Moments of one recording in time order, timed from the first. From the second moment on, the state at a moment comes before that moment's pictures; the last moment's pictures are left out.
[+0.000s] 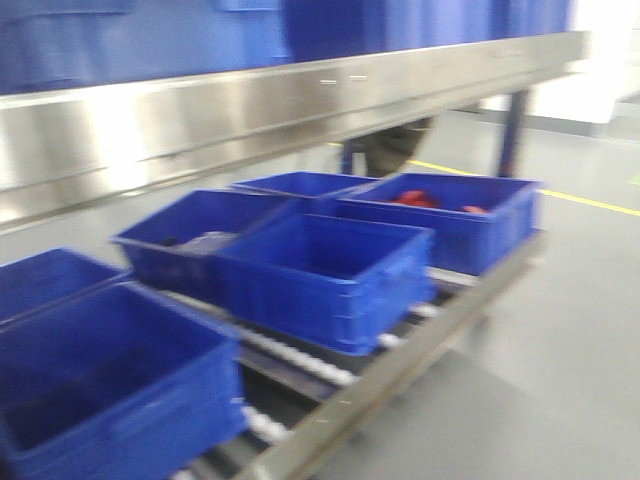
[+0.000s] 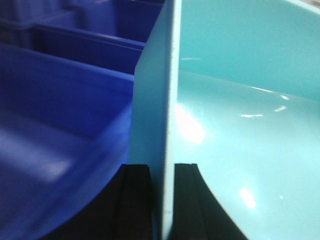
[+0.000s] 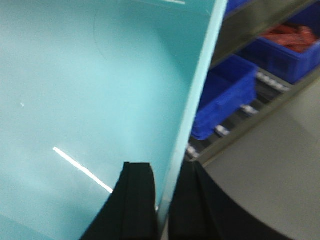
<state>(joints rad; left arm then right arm) -0.27 1.51 -1.81 -0.05 0.67 -0.10 0.13 1.41 -1.70 0.21 0.95 0.05</state>
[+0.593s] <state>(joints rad) -0.27 1.51 -1.81 -0.05 0.67 -0.10 0.13 1.41 -1.70 0.21 0.95 0.05</state>
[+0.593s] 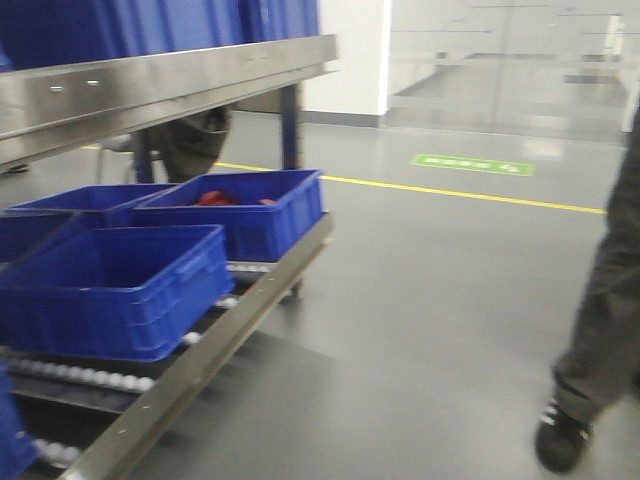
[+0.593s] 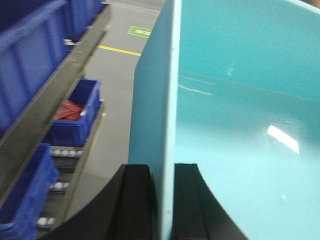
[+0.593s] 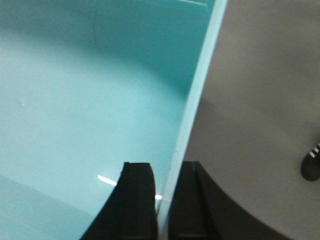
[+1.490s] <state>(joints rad) -0.27 1.51 -1.81 -0.05 0.67 -0.10 0.13 1.41 -1.70 0.21 0.95 0.05</state>
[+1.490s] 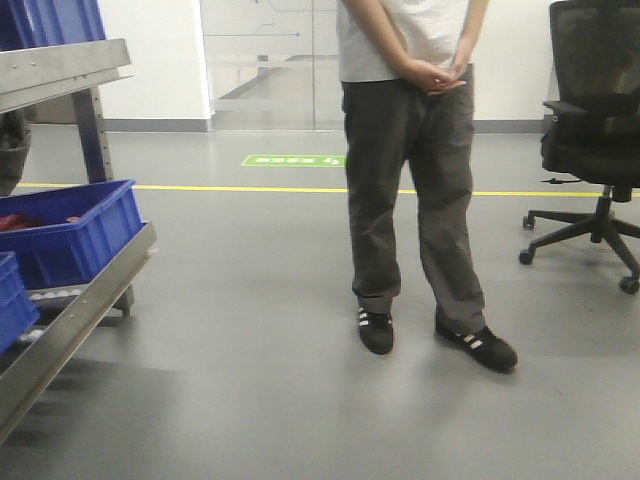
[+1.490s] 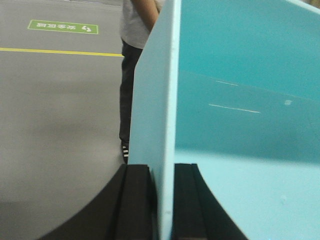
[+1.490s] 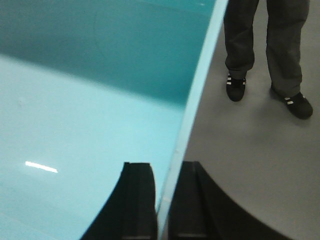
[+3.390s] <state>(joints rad) -0.27 1.51 -1.81 -0.05 0.67 -0.10 0.13 1.41 -1.70 0.21 0.95 0.05</state>
